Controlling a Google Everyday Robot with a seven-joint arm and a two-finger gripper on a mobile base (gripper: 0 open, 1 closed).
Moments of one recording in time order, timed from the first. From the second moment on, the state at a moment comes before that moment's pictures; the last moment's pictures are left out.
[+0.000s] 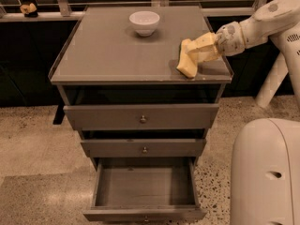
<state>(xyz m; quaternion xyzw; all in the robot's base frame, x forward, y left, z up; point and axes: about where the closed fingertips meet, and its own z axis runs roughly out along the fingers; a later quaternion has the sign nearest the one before) 0.707 -0.167 0.875 -0.85 -0.10 -0.16 0.49</state>
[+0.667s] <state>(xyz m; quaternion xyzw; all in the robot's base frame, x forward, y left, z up) 0.707 -0.167 0.875 -0.85 -0.10 -0.16 0.49</state>
